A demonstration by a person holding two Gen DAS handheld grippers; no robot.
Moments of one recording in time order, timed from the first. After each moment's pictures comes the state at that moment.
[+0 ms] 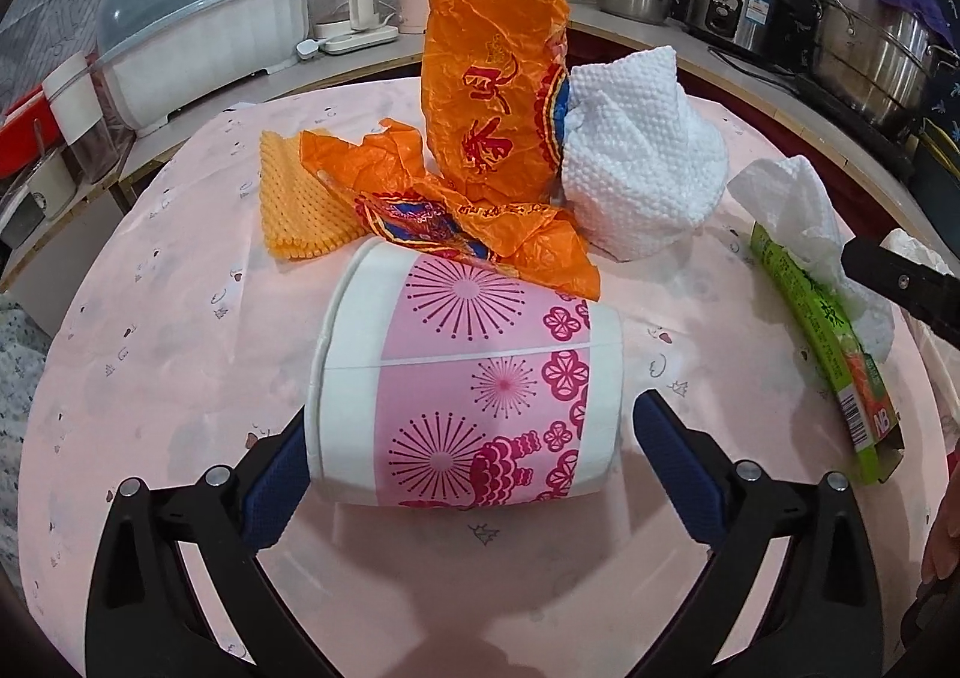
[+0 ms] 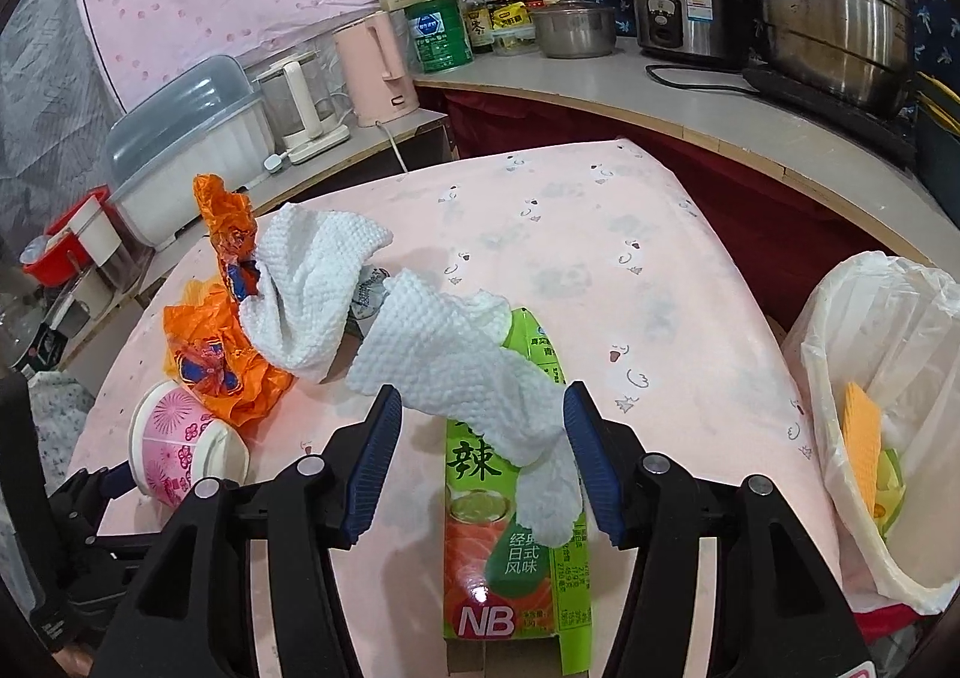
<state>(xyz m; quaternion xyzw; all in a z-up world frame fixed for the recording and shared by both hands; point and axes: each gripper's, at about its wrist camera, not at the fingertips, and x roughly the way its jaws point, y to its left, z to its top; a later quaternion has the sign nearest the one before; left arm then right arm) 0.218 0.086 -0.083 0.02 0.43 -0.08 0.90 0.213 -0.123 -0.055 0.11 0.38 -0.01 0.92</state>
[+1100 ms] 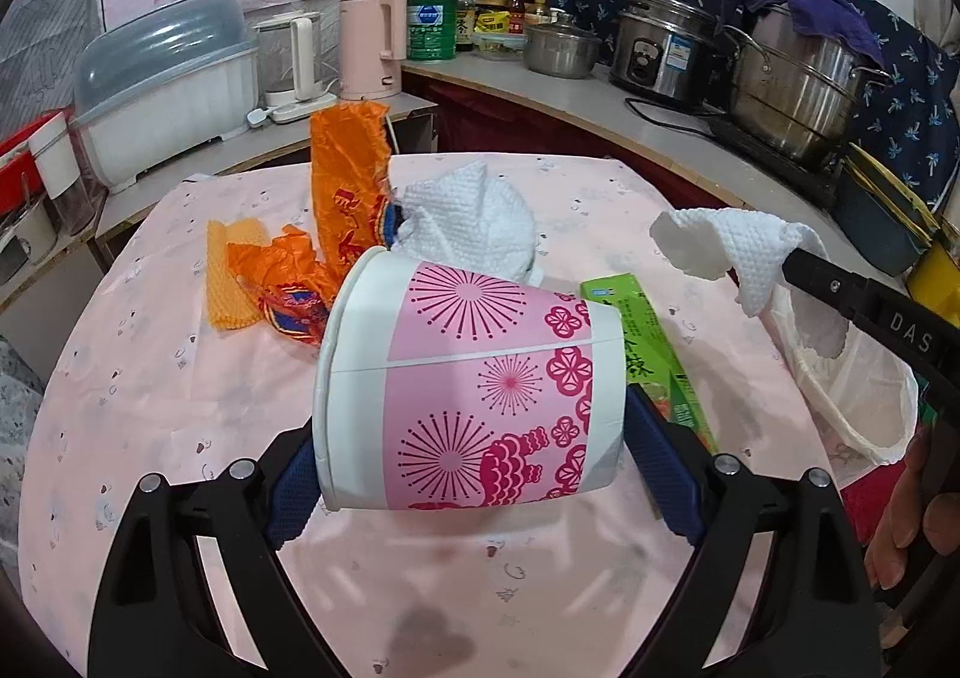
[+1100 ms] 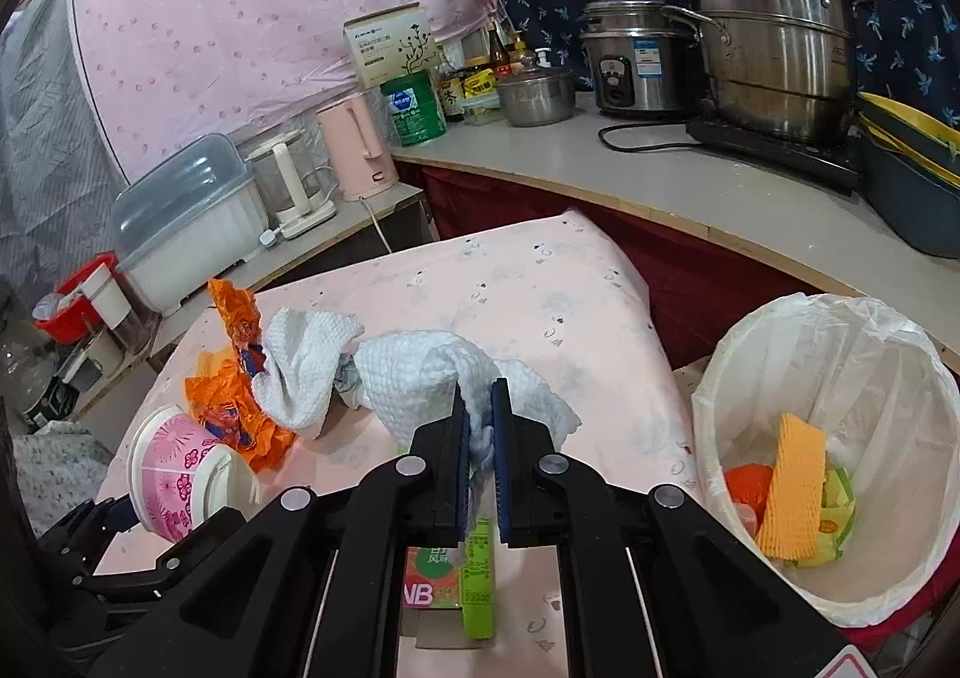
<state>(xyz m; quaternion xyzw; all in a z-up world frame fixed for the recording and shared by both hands) 0.175 0.026 -0.016 0.01 0.38 -0.14 0.92 0.169 -0.172 -0.002 0.14 0.31 -0.03 0.94</state>
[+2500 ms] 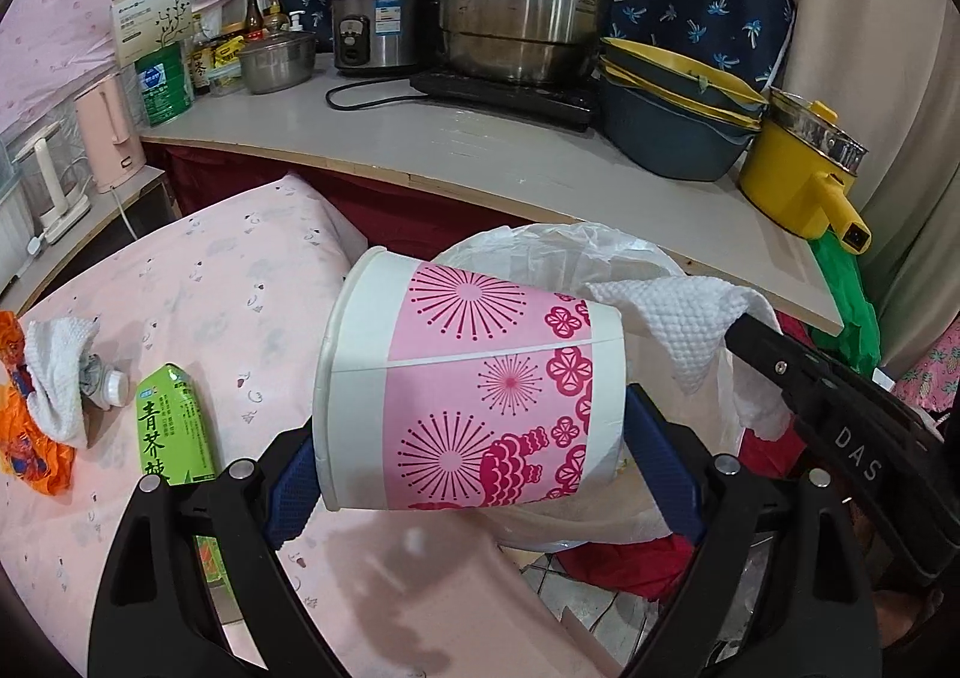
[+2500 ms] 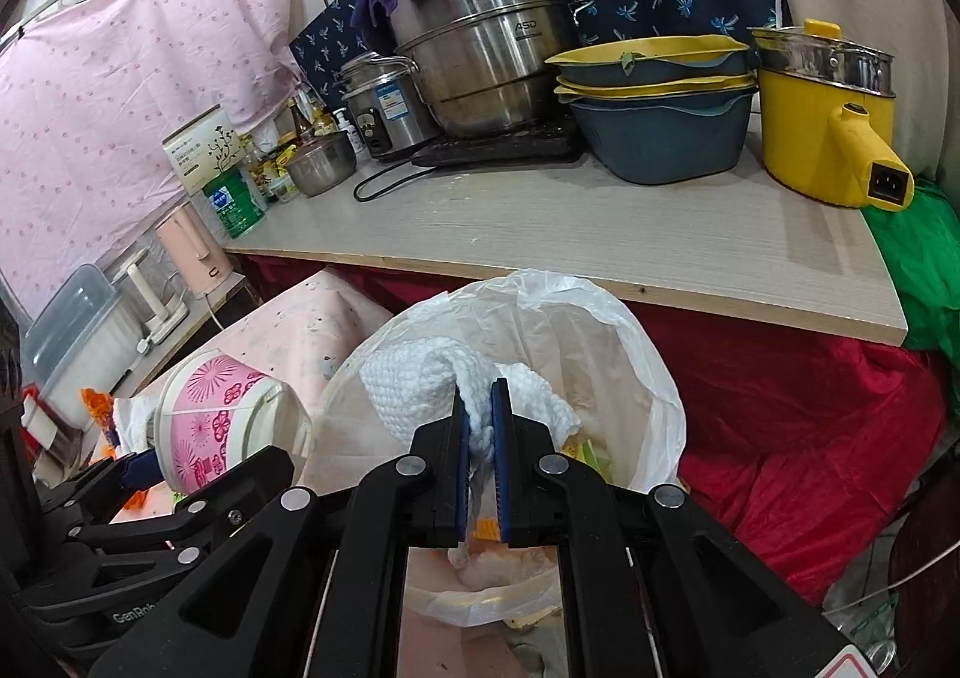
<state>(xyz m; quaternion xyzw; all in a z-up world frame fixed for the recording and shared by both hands) 0.136 -0.234 -0.004 0.10 0.37 -0.33 0.86 0.049 -0.370 -0.020 0.22 0.28 -0.18 0.92</state>
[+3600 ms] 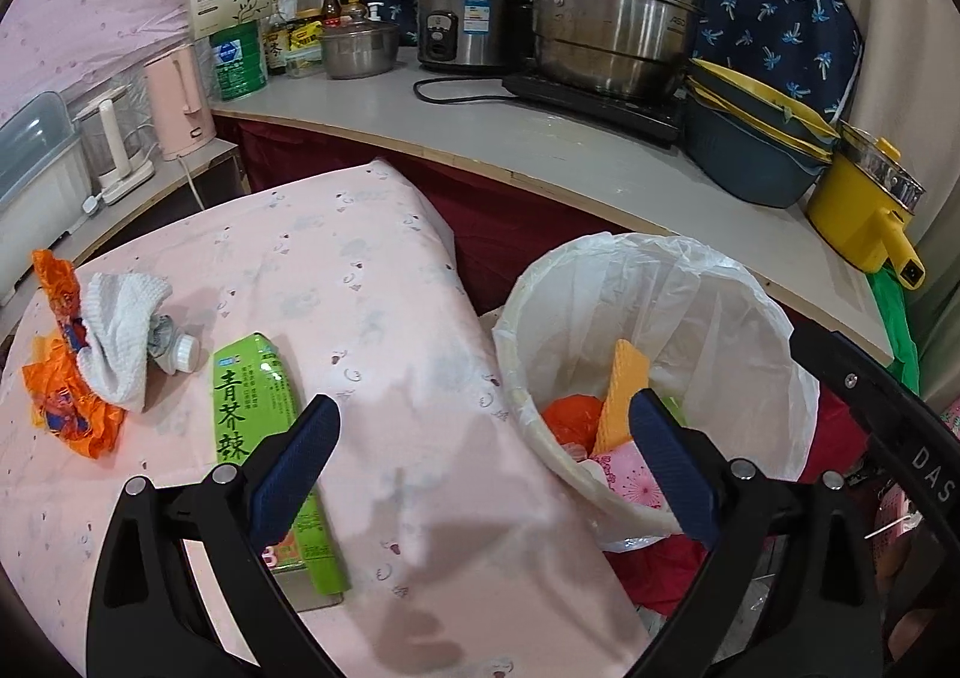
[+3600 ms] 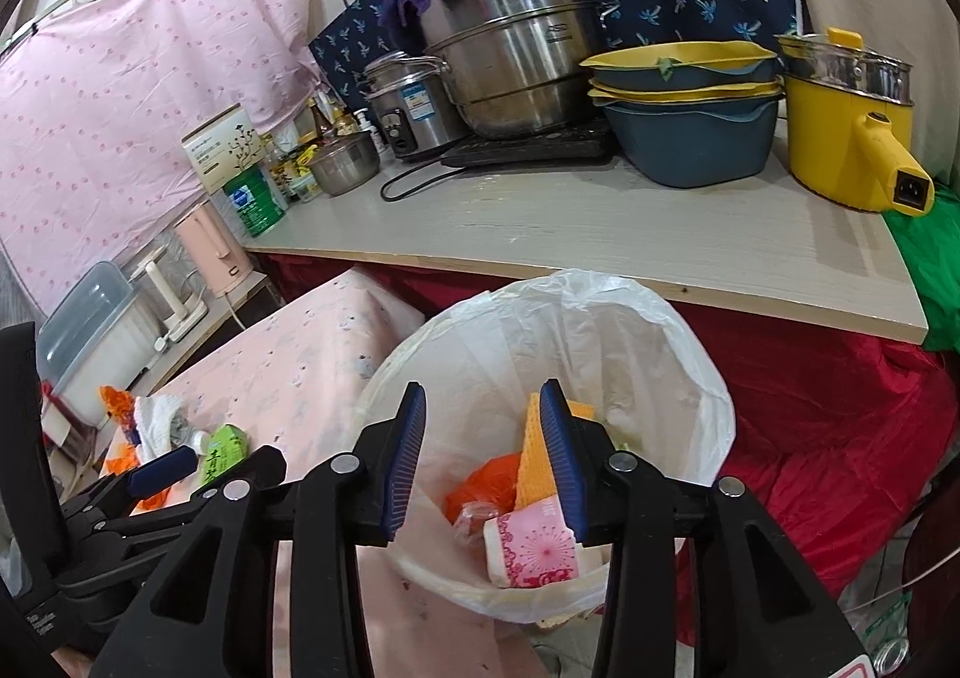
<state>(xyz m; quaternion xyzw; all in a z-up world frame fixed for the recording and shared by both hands) 0.153 -0.185 -0.006 0.08 0.37 -0.25 0.89 0.058 -0.343 -0.011 0.22 0.27 -0.16 0.92</state>
